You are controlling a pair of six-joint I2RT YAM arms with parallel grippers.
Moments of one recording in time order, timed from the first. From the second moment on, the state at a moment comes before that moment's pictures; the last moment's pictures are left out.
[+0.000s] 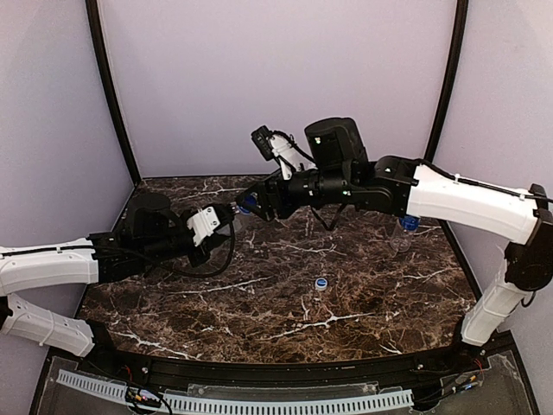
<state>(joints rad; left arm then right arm) -0.83 1.13 0.69 0.07 -0.02 0.54 1.05 1.61 1.53 -0.28 -0.13 0.18</state>
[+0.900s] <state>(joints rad) -0.82 1.13 0.69 0.06 0.04 0.57 1.05 1.66 1.59 -0.39 -0.23 0.07</state>
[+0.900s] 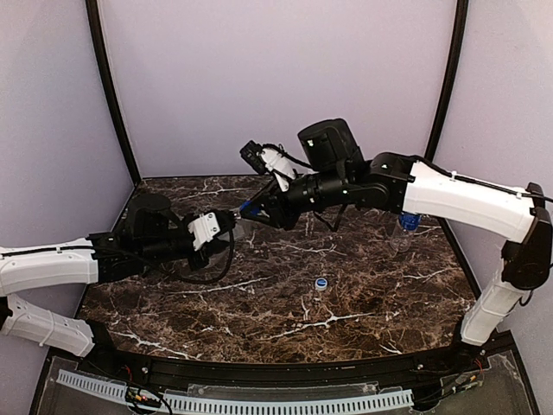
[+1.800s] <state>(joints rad) -0.83 1.13 0.77 -0.57 0.61 0.91 1.31 1.47 1.34 -0.51 0.02 -1.43</state>
